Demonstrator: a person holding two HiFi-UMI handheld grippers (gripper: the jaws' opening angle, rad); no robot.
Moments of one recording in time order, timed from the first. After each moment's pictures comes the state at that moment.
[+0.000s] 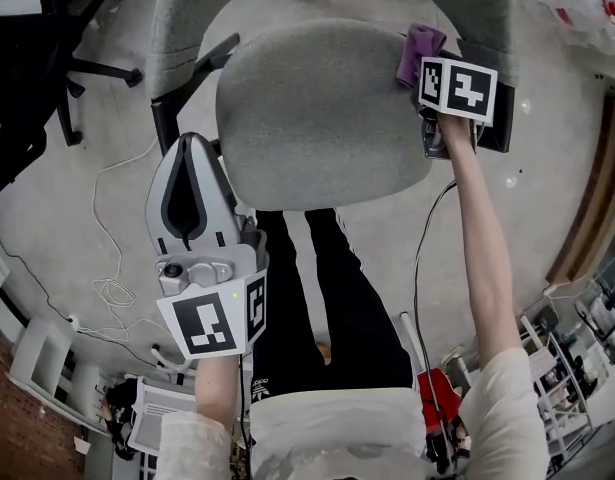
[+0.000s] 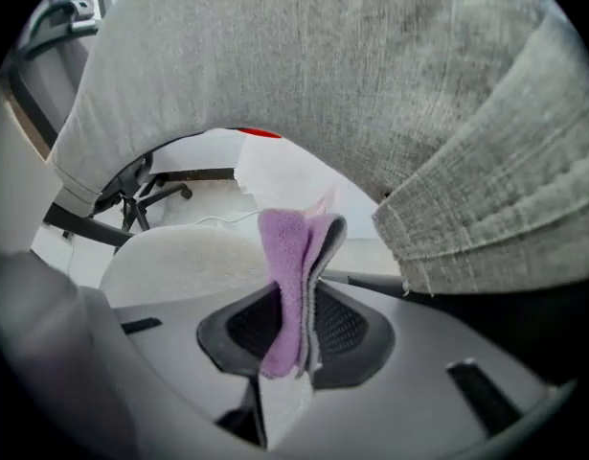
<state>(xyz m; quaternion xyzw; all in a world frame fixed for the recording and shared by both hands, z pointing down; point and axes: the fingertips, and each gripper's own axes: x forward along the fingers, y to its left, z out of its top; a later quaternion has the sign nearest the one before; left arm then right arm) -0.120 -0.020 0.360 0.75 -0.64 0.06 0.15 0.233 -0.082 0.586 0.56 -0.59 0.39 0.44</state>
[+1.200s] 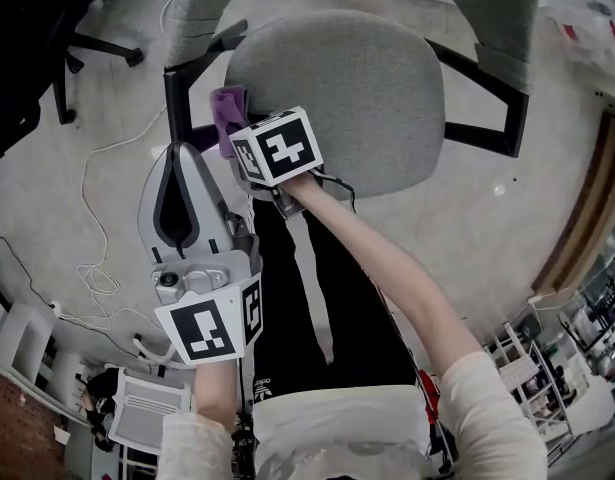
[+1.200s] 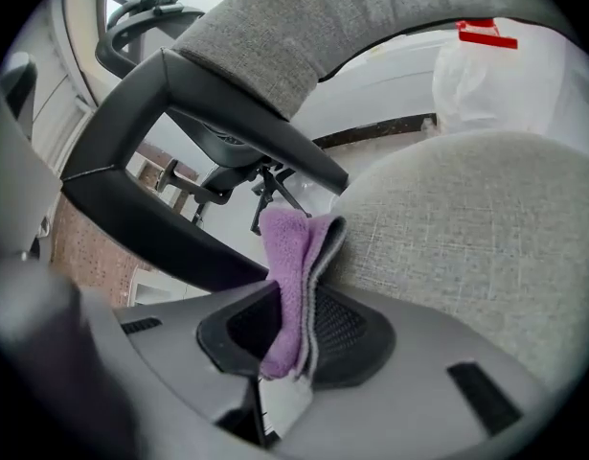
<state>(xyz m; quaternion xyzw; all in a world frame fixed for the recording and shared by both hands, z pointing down) -0.157 0.013 0.367 0.72 -0.68 0.06 0.15 -0.120 0.056 0.616 0.26 -0.73 0.51 0.37</state>
